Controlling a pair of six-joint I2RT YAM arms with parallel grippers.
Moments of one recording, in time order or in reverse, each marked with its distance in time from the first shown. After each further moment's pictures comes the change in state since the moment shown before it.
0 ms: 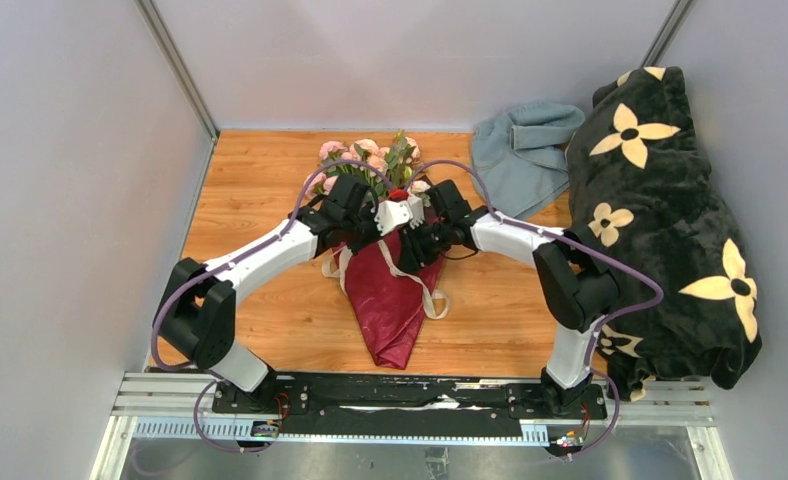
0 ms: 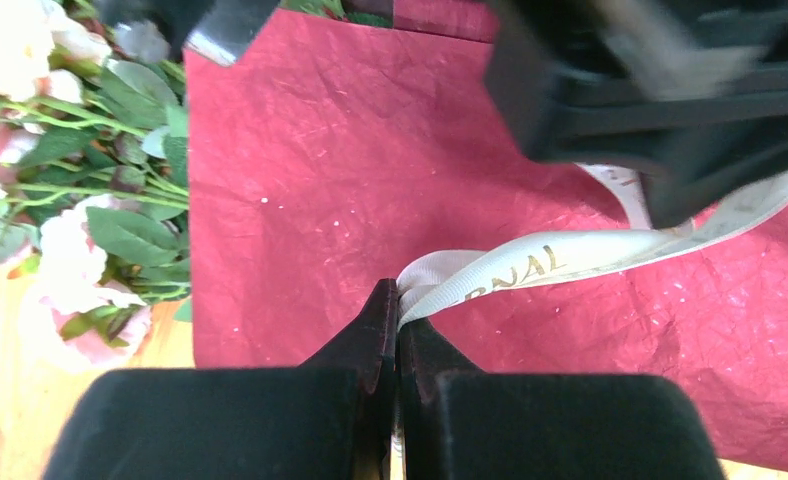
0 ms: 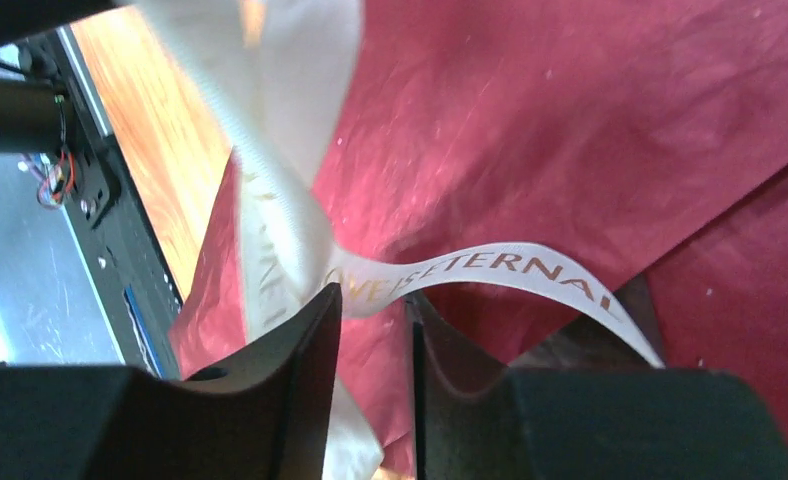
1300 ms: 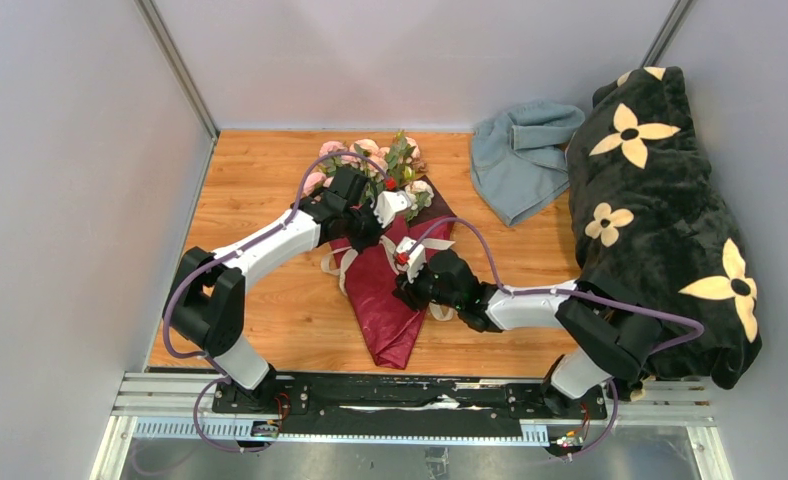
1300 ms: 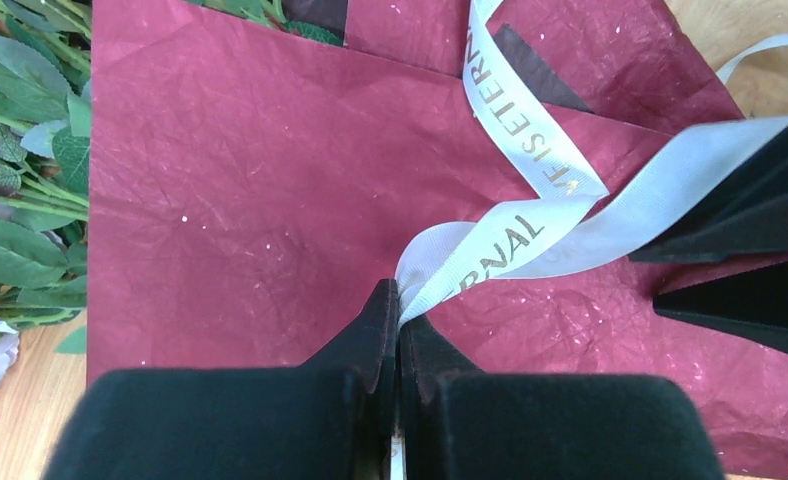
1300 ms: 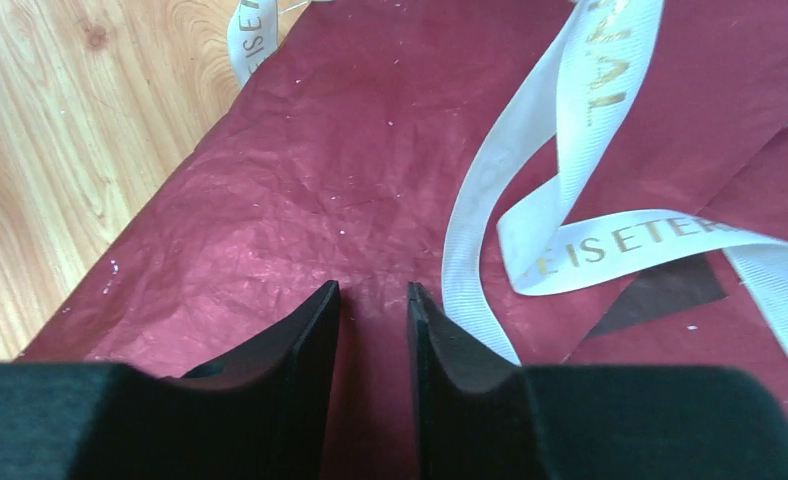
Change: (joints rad) left arm 0.042 0.085 0.063 -0.047 0.154 -0.159; right arm 0.308 -0.303 -0.604 0.752 0.537 -0.079
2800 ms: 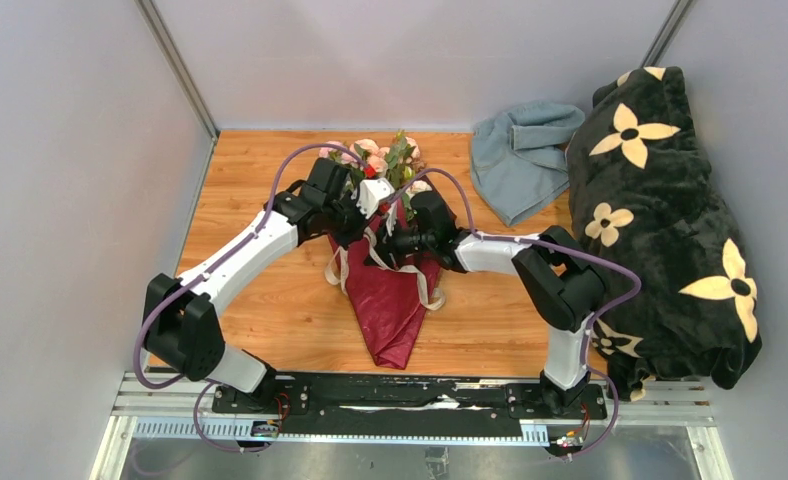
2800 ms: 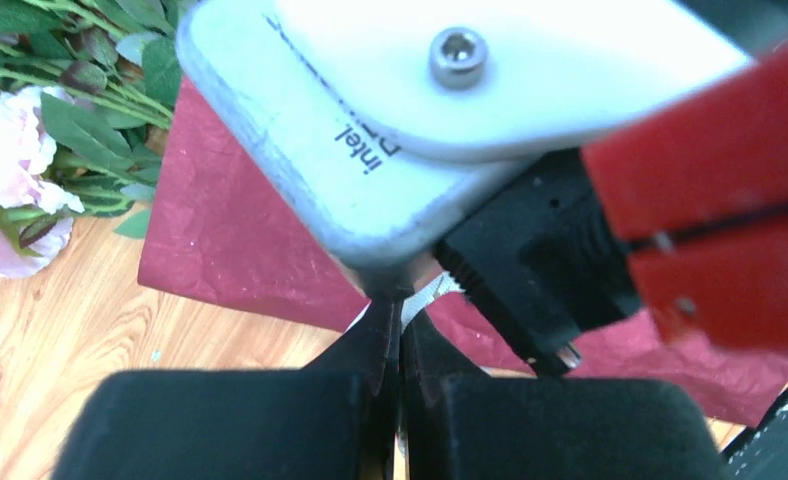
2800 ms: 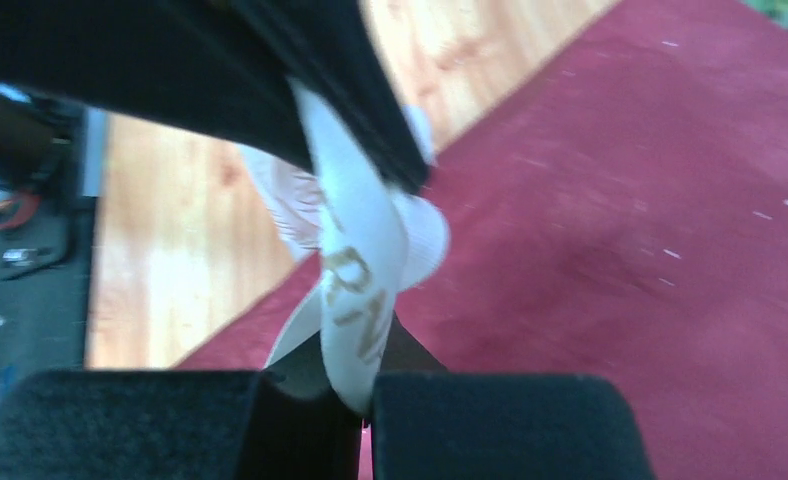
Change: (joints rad) left arm 0.035 -0.151 0.035 -0.176 -0.045 -0.069; right arm -0.198 0.325 0.490 -0.182 -0.511 -0.038
